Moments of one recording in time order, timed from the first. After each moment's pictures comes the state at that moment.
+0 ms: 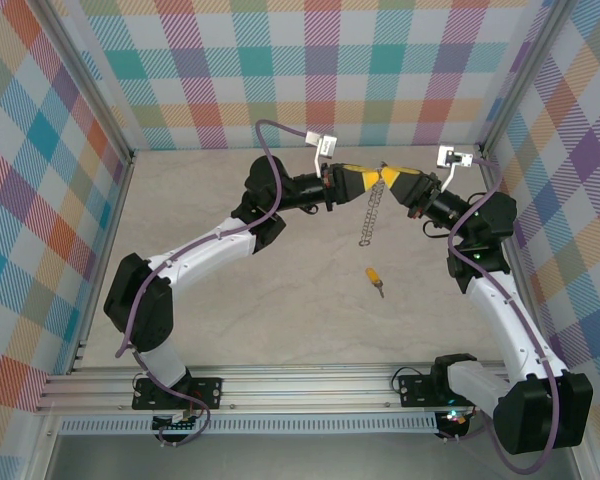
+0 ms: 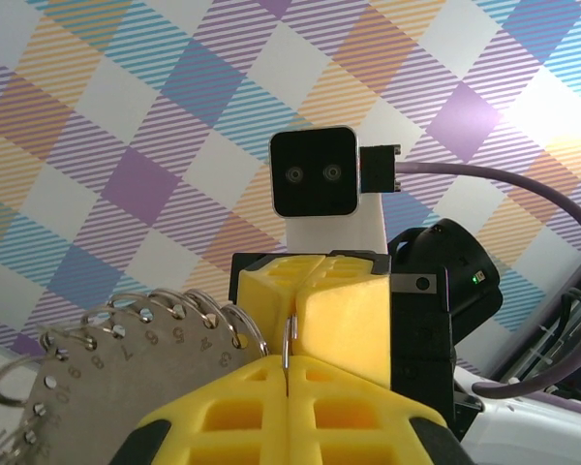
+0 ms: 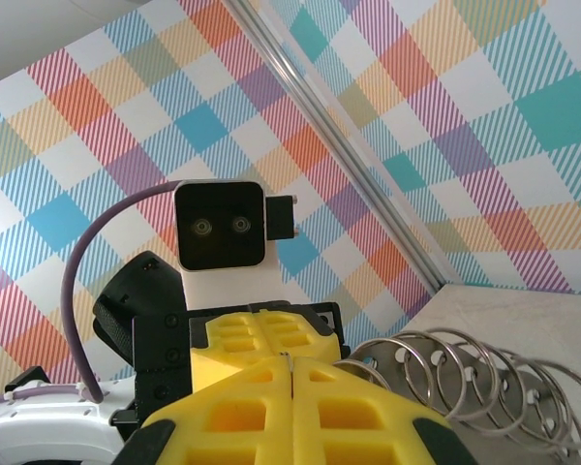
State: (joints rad) left arm -0.73 1.71 1.39 0.65 0.74 -0.82; right arm 0.13 1.04 0.85 0.59 -0.87 0.93
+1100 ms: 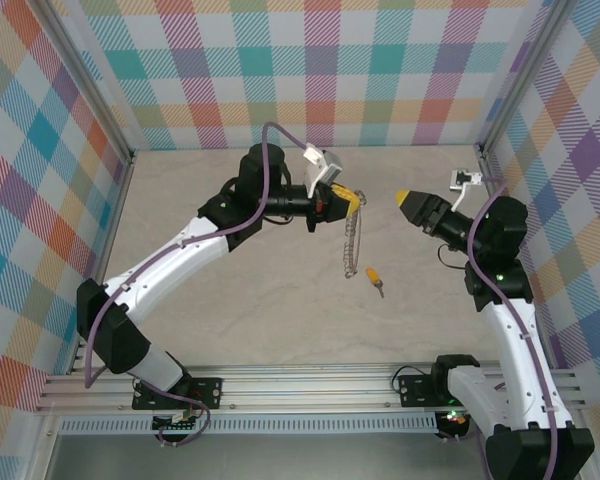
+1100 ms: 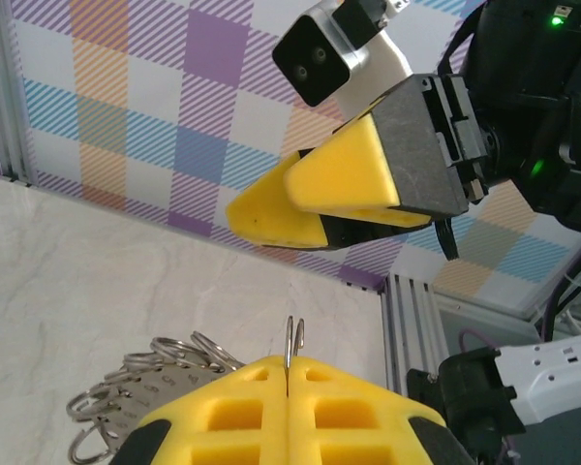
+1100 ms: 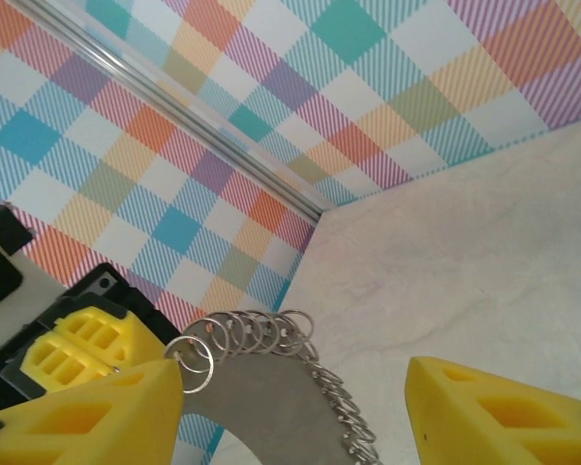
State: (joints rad) left arm -0.72 1.54 1.49 -0.19 0.71 -0.07; right arm 0.03 0.85 0.86 -0.12 -0.76 0.78
